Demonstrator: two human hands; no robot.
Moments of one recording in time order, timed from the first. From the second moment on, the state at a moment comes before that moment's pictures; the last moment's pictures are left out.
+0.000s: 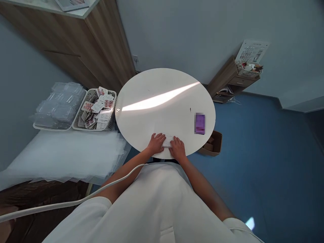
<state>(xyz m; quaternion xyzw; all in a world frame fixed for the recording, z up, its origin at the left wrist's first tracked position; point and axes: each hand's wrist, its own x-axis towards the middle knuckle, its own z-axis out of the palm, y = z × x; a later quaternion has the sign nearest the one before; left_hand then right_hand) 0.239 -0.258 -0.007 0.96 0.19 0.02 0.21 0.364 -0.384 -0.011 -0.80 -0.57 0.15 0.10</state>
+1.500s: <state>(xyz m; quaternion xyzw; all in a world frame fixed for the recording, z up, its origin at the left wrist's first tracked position) 0.261 -0.268 -0.016 0.94 0.14 -0.01 0.31 0.388 -0.365 -0.014 -0.83 -0.18 0.34 0.41</state>
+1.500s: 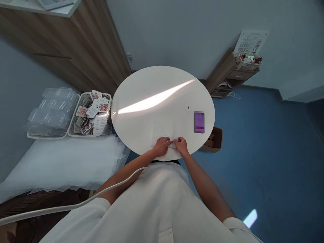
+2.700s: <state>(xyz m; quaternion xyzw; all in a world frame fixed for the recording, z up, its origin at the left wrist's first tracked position) 0.223 -0.246 -0.013 0.54 0.61 0.00 0.58 0.370 -0.364 -0.009 -0.82 -0.45 0.32 0.16</state>
